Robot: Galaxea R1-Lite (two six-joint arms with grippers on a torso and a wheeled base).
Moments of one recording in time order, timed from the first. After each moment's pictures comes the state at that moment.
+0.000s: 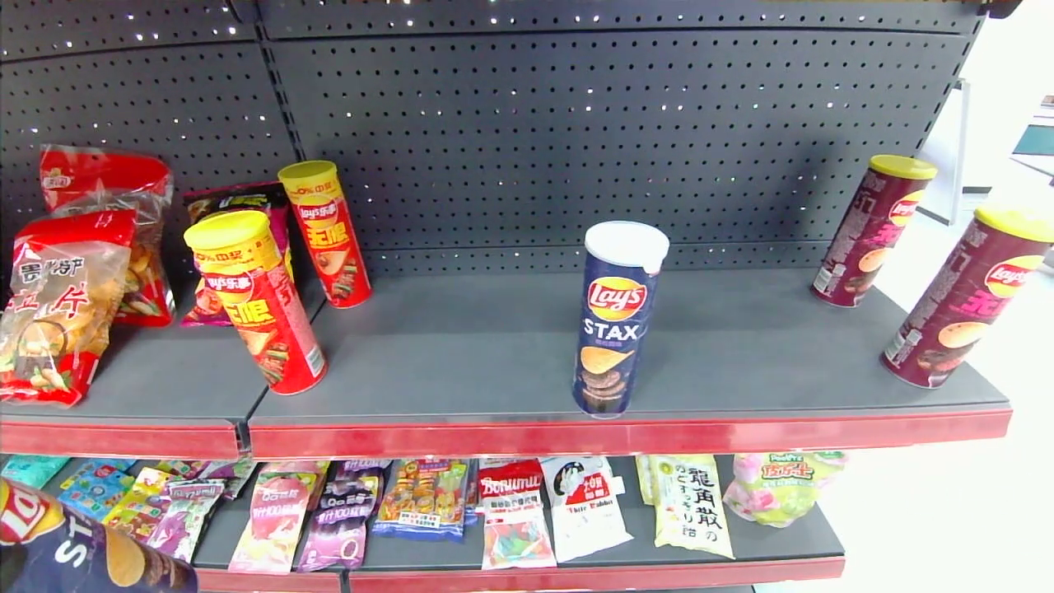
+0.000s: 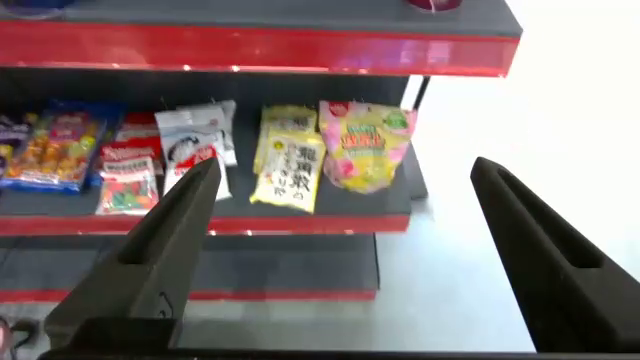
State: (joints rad) left arm 0.20 0.38 -0.37 0.07 -0.37 0.13; right arm -0.01 0.15 -0.27 0.32 -0.01 -0.07
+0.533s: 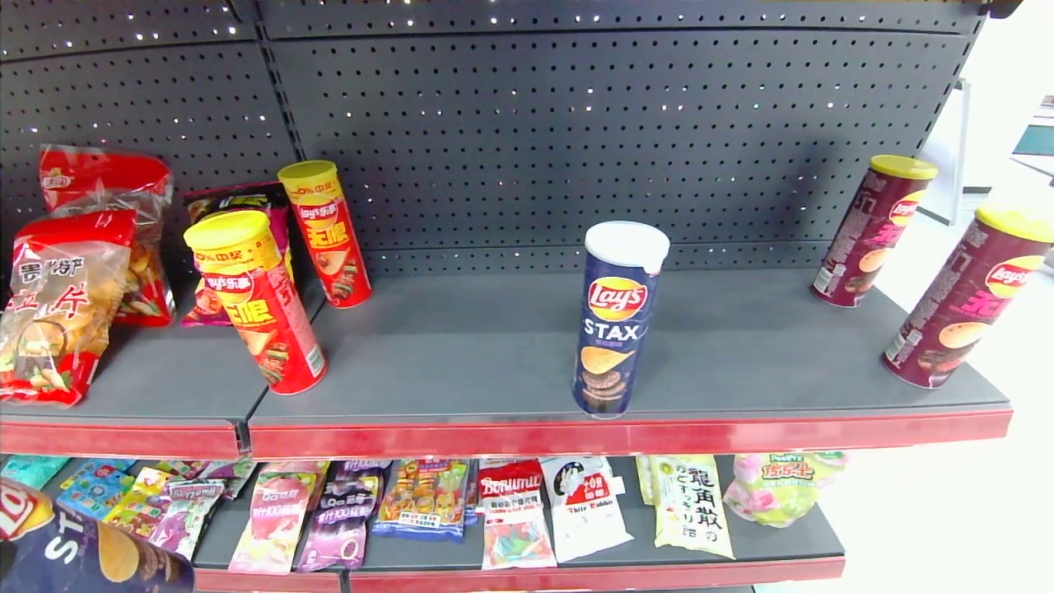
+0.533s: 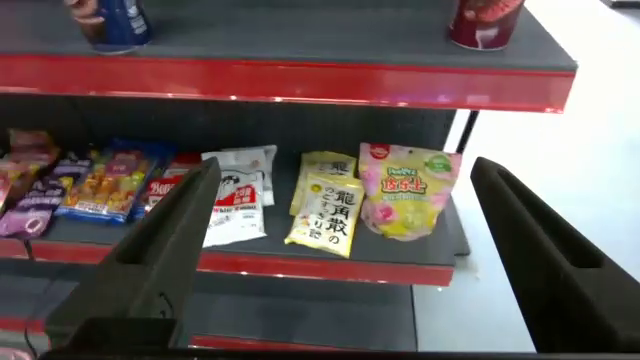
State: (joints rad) left arm 0.20 0.37 -0.38 0.06 -0.36 0.13; right arm 0.00 0.00 -0.10 0.15 0.06 -0.01
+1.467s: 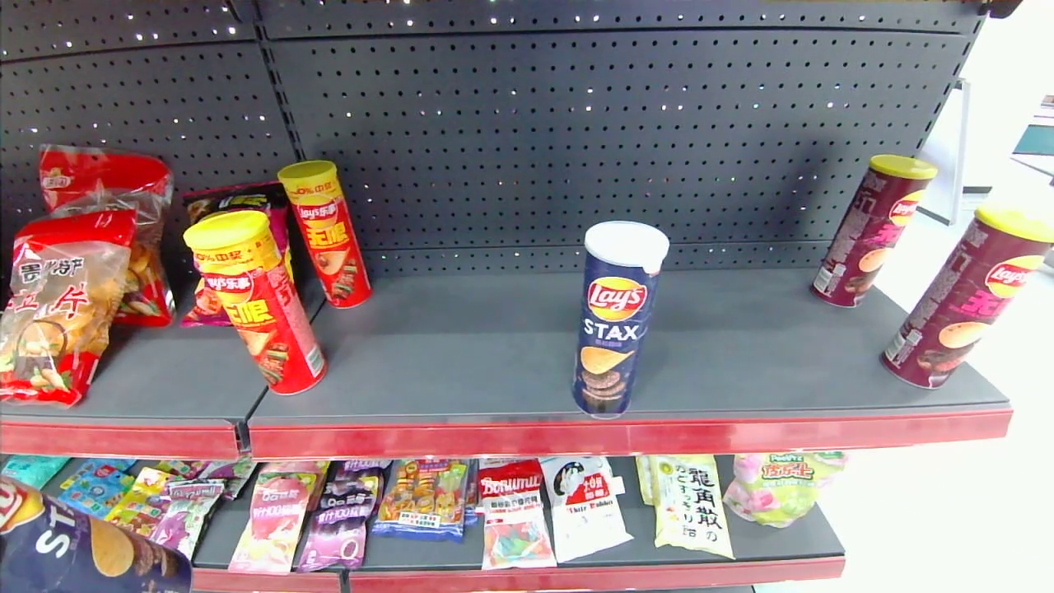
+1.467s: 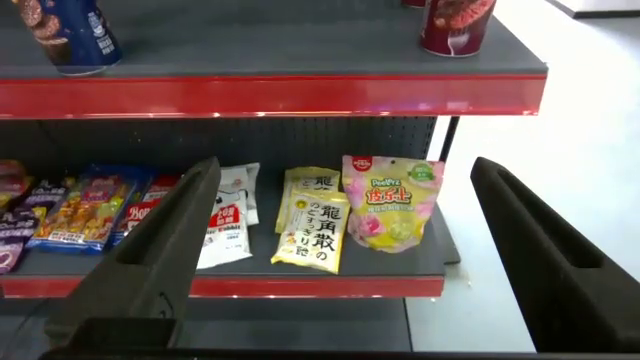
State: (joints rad) left arm 0.20 0.38 -0.39 0.06 -0.35 0.10; right arm 0.00 0.00 0.00 0.00 0.02 0.00
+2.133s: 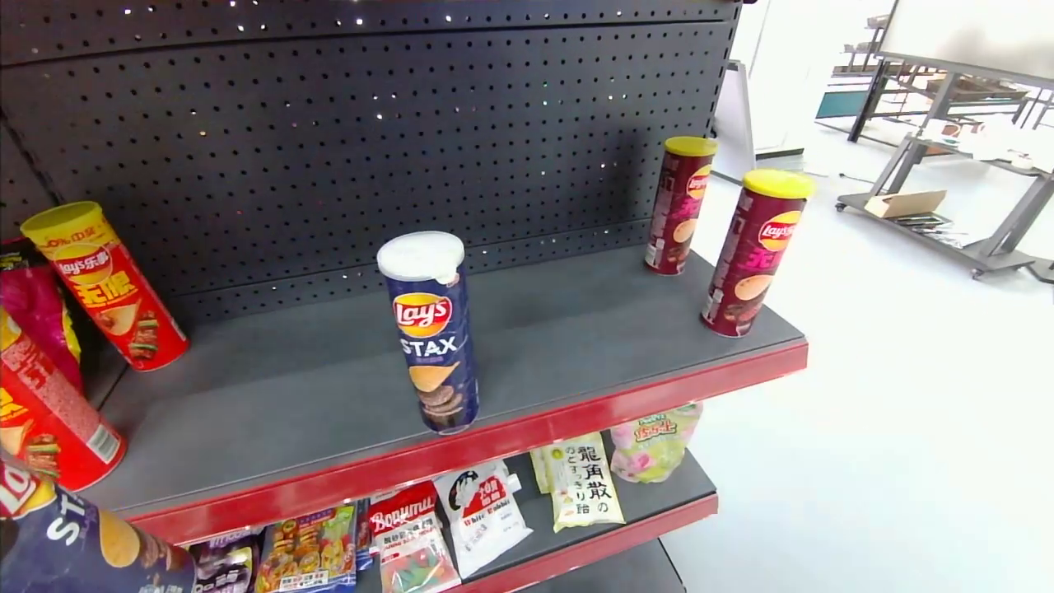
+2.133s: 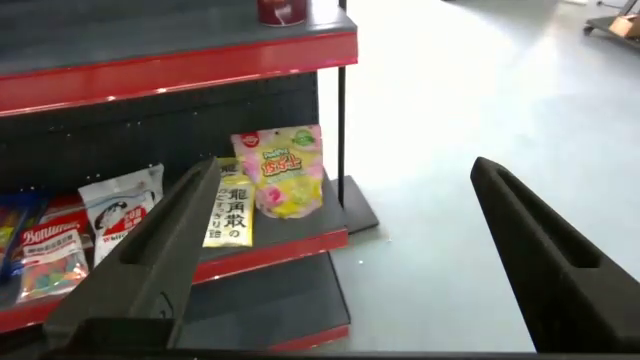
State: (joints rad) left arm 0.20 0.43 -0.40 0.06 -0.34 0.10; right arm 0.00 0.00 0.00 0.00 0.02 0.00
